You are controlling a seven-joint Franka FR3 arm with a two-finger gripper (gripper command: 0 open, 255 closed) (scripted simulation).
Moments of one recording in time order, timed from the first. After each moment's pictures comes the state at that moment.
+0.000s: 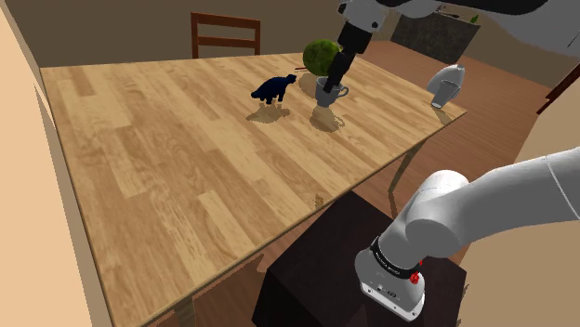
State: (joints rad) arm 0.03 -0.55 -0.23 -2.20 0.02 1.73 -0.44
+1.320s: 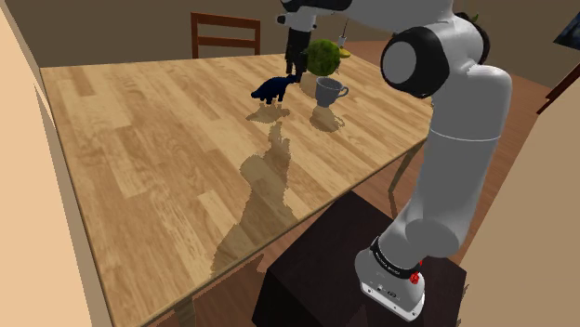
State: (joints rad) arm 0.04 0.37 -0.41 -1.37 0.13 1.64 -1.42
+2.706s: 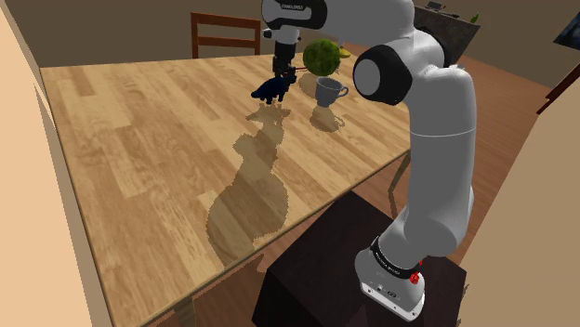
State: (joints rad) arm 0.00 0.56 -0.37 -1.23 0.14 1.67 -1.55
